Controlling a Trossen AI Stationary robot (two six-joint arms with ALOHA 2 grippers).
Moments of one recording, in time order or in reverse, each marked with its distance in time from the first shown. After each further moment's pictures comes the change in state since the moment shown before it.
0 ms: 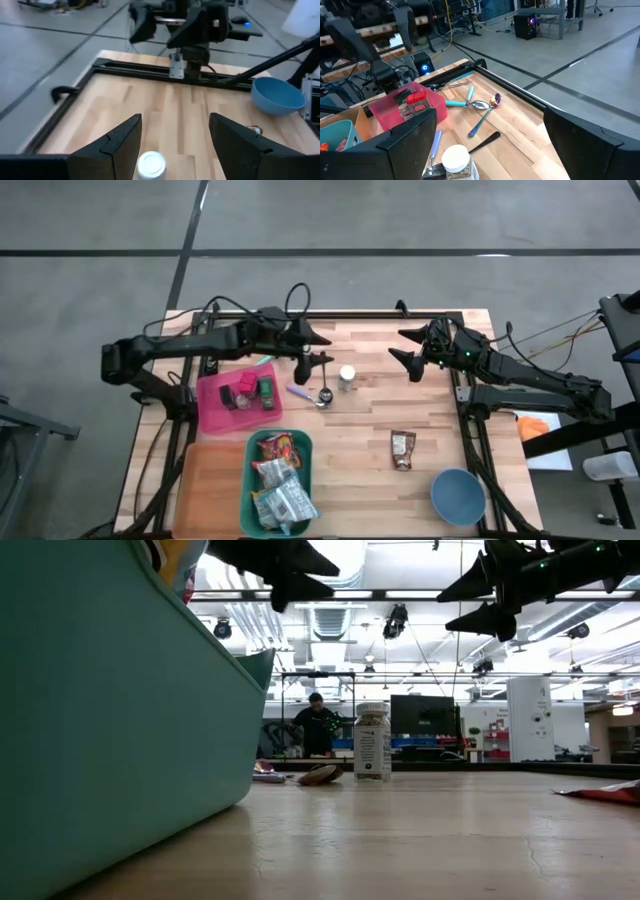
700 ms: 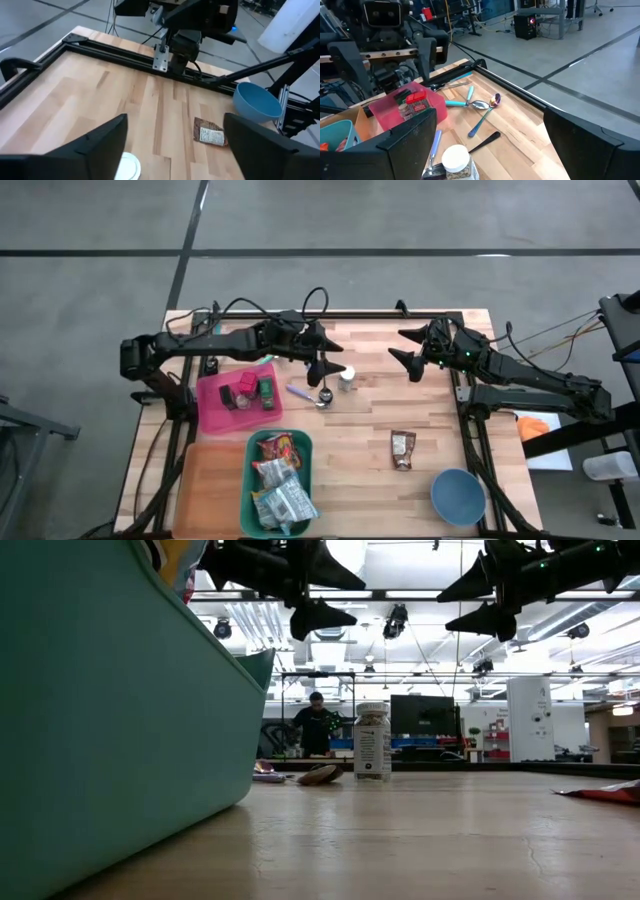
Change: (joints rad) left arm 0.013 0.149 0.023 0.100 0.111 -0.164; right arm 0.000 0.000 0.000 0.000 0.000 0.000
